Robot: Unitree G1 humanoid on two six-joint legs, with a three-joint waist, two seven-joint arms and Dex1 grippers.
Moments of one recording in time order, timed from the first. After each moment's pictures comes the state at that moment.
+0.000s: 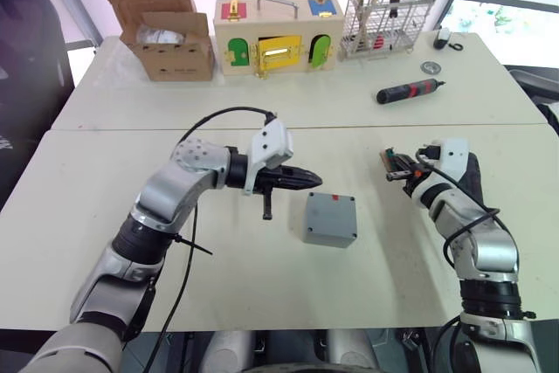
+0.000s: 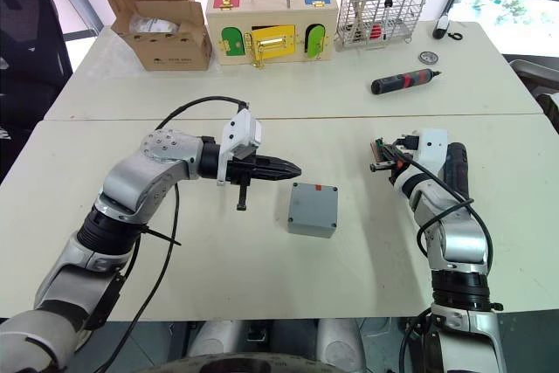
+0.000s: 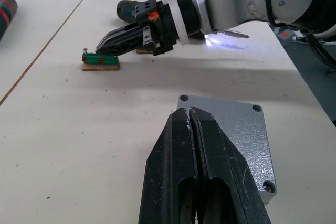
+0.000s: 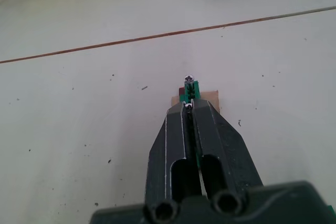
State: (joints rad) left arm -0.67 0.45 -0.30 -0.14 -0.38 0.57 -1.09; right arm -0.27 -0.44 -0.21 -0.08 0.30 0.57 0.28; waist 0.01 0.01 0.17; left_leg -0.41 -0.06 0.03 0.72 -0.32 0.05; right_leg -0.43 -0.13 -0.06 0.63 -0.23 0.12
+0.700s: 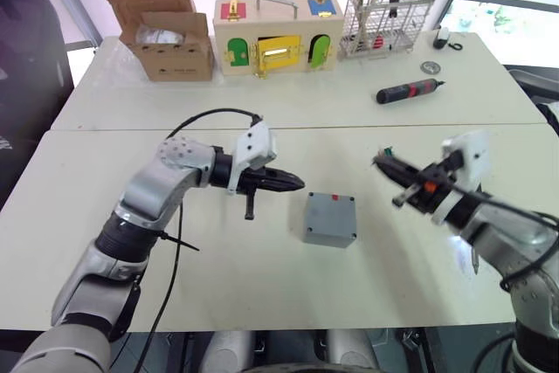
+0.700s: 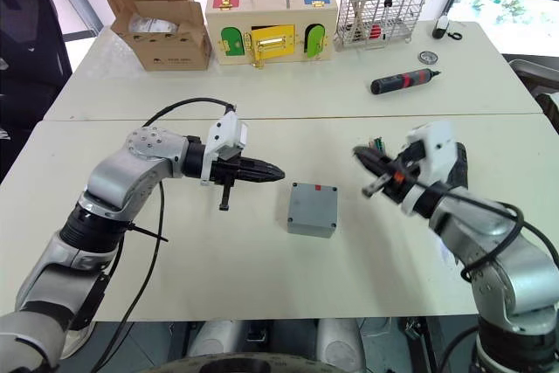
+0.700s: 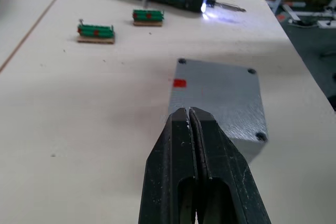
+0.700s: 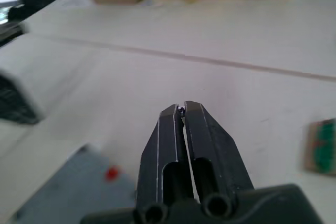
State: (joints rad) left arm -0.66 0.54 -0.29 -0.12 -0.38 0.55 -1.19; right arm -0.06 -0.66 -0.26 -0.77 0.67 0.92 0.48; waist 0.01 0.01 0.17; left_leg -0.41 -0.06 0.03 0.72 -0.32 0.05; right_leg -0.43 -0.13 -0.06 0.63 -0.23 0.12
